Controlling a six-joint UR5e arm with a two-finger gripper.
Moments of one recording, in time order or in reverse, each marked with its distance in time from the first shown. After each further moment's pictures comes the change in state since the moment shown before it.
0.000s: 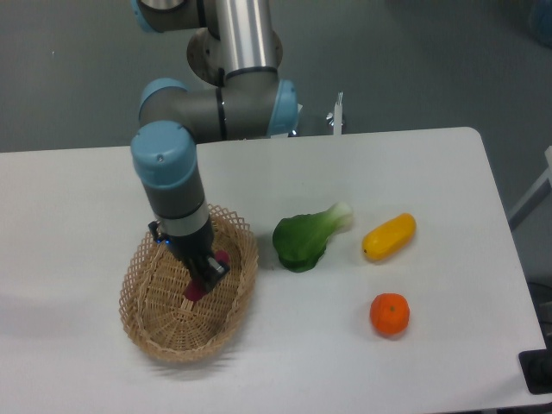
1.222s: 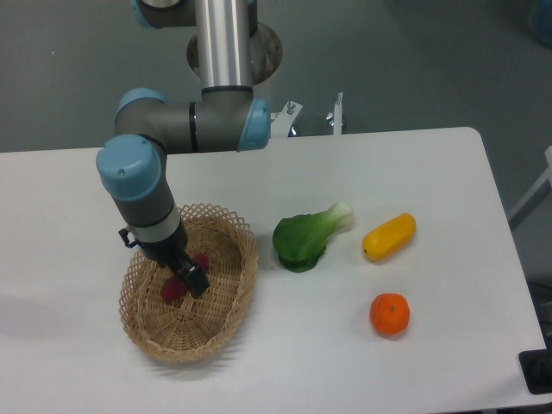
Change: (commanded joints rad) arm 0.027 0.052 0.075 0.003 0.071 -0.106
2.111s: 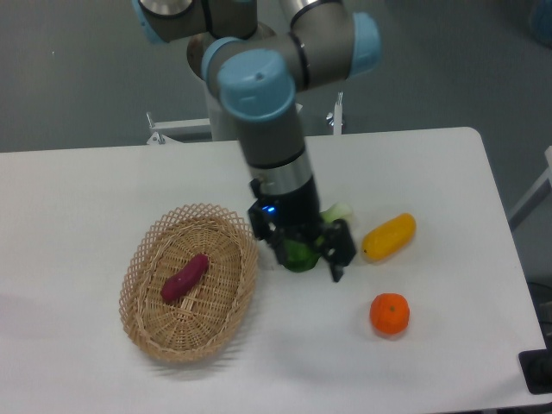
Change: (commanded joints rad) arm 0.357 0.100 0.192 -0.202 -0.061 0.367
